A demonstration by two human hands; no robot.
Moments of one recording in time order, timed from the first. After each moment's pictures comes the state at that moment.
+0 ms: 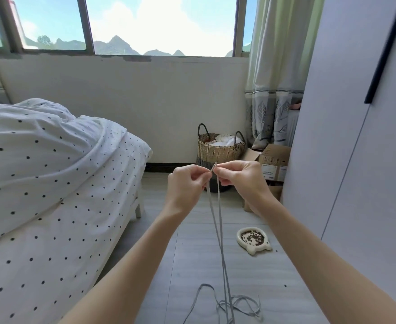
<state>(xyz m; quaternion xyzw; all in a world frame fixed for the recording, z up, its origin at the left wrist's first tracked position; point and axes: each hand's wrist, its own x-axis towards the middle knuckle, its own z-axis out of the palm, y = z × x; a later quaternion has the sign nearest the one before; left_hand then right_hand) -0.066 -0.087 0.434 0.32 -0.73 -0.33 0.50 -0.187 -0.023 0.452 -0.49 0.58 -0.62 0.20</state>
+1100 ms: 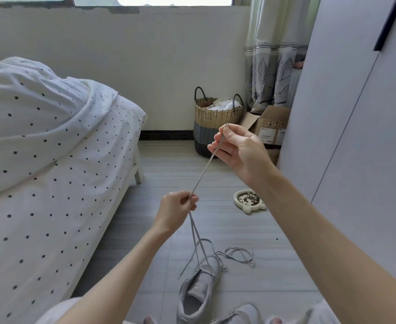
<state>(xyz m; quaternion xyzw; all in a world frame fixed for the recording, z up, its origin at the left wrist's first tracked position) -0.039 -0.068 0.301 0.40 -0.77 -0.36 0.35 -0.182 0.000 0.428 -0.33 0.38 -0.73 0.46</state>
